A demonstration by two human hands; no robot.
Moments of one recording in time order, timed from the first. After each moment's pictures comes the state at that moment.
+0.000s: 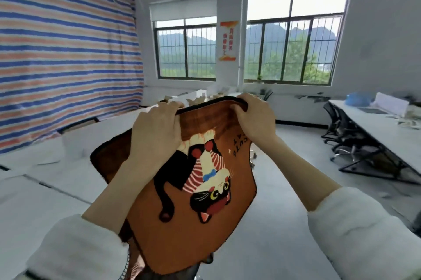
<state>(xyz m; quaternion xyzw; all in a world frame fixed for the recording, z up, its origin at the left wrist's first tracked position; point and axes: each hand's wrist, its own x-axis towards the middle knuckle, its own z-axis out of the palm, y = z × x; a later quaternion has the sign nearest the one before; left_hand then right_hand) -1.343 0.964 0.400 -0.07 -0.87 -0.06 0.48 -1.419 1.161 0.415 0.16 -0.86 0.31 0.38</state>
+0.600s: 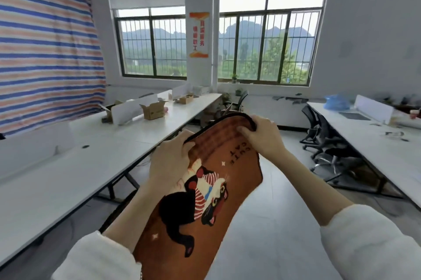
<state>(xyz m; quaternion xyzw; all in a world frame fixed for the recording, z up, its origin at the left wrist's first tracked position) -1.844 1.230 0.352 -0.06 -0.91 -0.27 0.30 -1.897 1.442 0.380 0.12 -0.90 0.32 0.27</state>
